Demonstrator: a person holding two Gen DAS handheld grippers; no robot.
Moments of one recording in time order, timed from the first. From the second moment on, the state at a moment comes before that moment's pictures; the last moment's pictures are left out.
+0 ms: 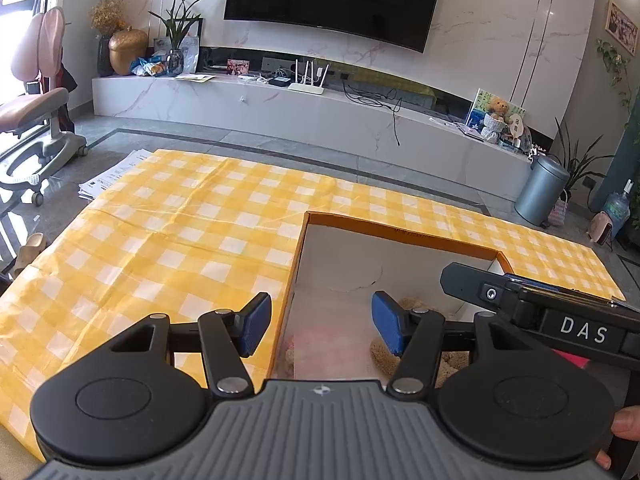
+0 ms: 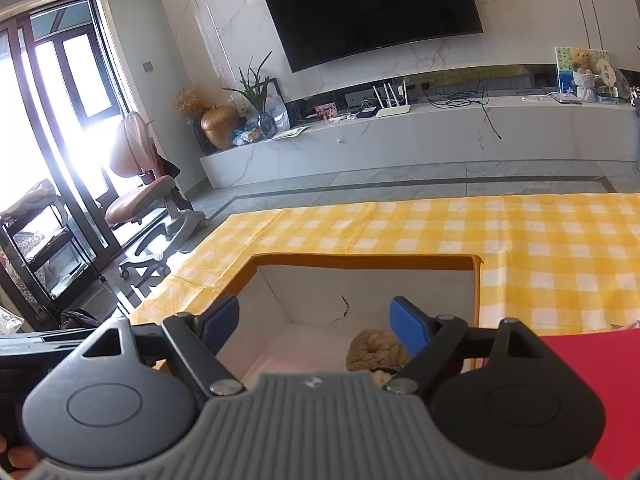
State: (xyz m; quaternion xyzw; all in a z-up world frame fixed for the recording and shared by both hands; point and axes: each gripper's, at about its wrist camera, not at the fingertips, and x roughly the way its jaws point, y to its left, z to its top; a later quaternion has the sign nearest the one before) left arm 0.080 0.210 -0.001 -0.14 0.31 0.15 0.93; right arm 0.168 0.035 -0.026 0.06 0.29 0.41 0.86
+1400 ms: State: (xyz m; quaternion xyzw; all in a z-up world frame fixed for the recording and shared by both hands) left arm 0.067 0.057 0.075 -0.02 0.26 0.11 0.96; right arm 0.129 -0.121 0.082 -0.06 0.21 0.26 0.94
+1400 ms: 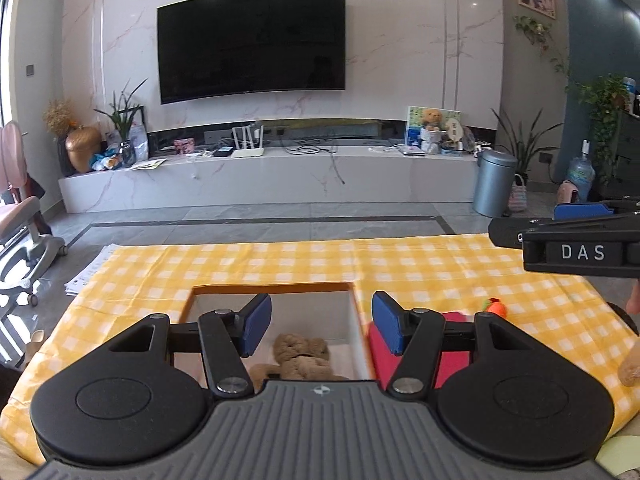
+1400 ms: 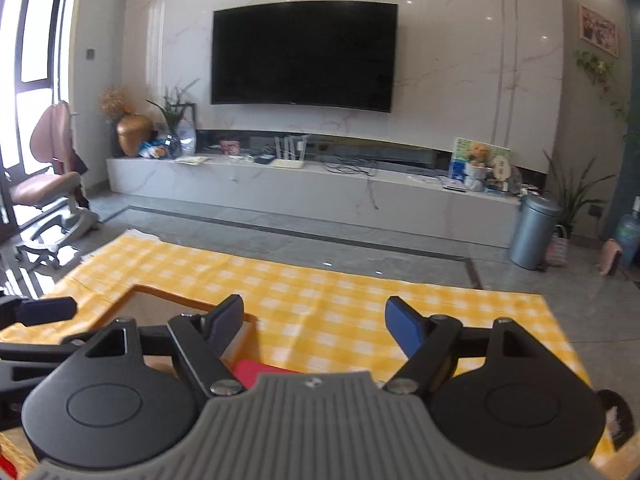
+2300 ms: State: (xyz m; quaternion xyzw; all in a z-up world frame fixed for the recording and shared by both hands) left arm 0.156 -0.122 0.007 0.09 0.34 0.00 0.93; right arm 0.271 -0.232 -0.002 0.00 0.37 0.20 0.91
